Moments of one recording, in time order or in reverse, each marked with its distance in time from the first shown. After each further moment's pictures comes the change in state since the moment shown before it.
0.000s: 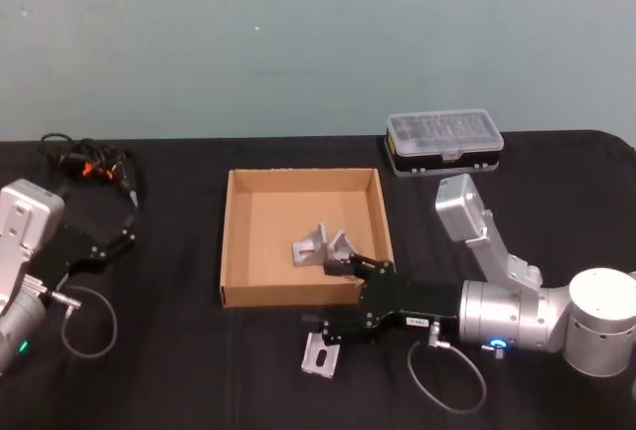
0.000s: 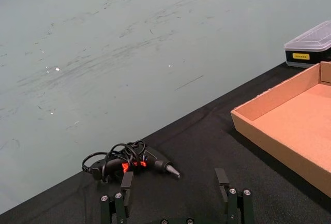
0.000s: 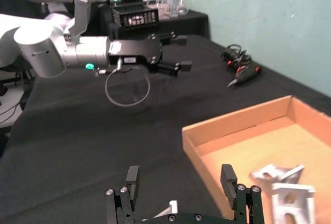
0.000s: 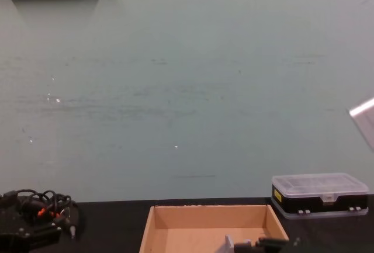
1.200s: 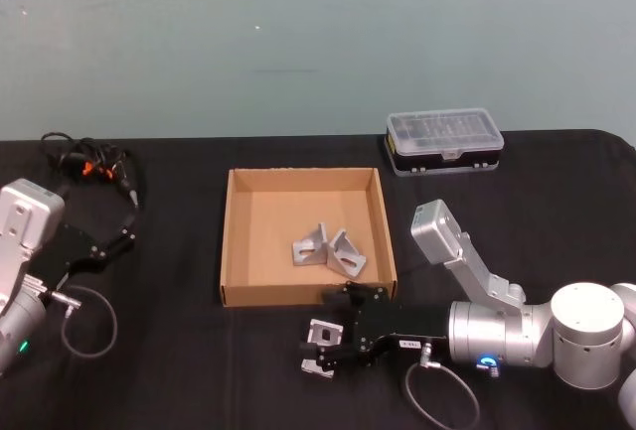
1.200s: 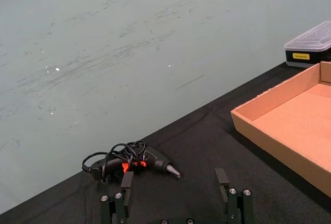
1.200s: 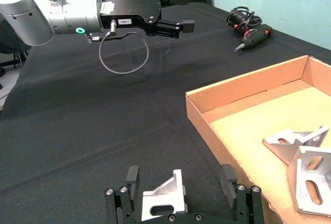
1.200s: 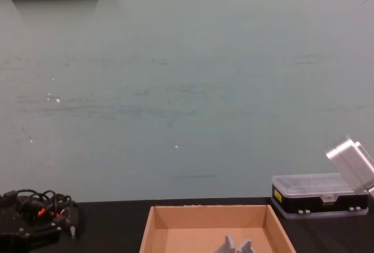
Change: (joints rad) left arm 0.000 0.000 0.000 0.000 0.000 0.000 0.000; right arm 0.017 -0.020 -0.054 0.068 -0.039 0.028 -0.017
